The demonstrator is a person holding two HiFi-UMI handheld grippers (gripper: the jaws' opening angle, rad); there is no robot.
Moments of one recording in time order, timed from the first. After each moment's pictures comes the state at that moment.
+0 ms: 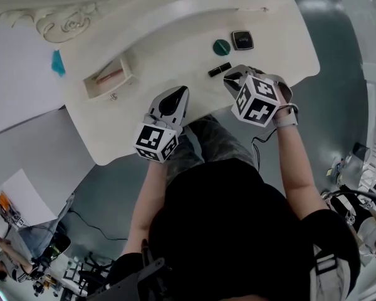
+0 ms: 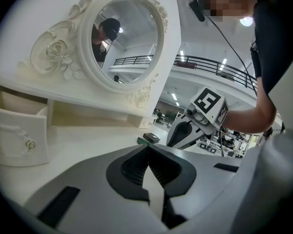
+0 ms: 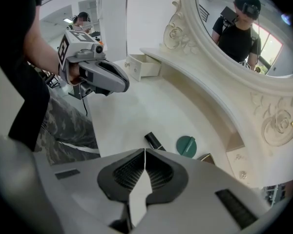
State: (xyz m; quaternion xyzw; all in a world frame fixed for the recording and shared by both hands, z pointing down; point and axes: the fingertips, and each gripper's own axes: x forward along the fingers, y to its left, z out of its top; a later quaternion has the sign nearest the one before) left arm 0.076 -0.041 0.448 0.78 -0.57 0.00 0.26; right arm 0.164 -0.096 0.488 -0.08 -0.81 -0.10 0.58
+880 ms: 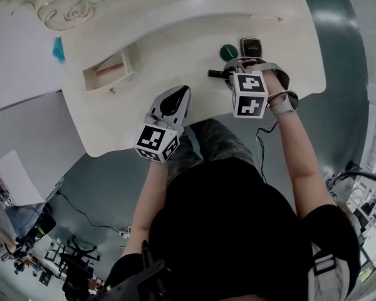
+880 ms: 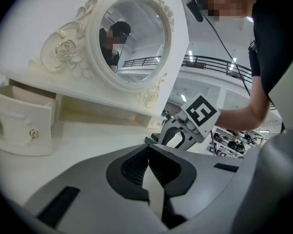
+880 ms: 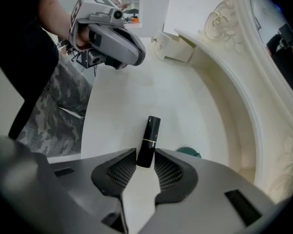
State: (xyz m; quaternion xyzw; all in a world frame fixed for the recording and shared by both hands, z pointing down) left arm 0.075 -0.053 0.460 0.74 -0.62 0.00 0.28; right arm 0.157 -0.121 0.534 -0.24 -0.72 -0.24 0.61
